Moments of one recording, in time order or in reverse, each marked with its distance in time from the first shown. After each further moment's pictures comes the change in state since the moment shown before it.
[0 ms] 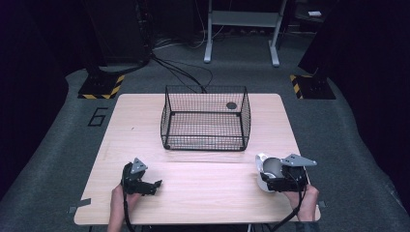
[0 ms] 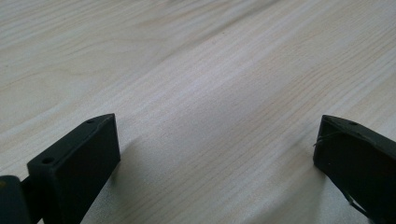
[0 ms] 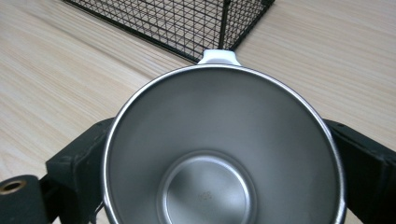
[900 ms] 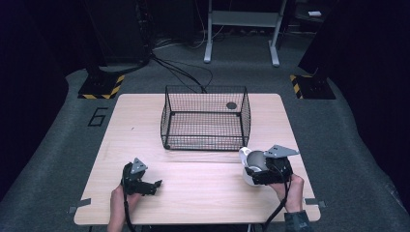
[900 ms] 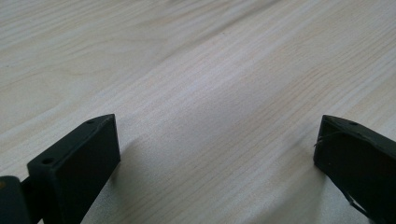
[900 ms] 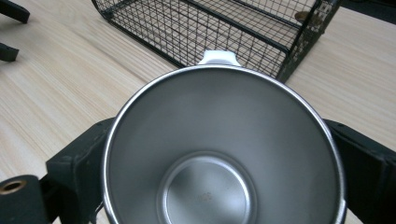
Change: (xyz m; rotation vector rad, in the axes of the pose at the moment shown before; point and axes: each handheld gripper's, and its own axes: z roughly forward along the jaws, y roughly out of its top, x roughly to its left) left arm -0.001 0.000 0.001 -0.006 0.007 -0.004; right arm 0.029 0.041 0.016 -0.013 0.087 -0.081
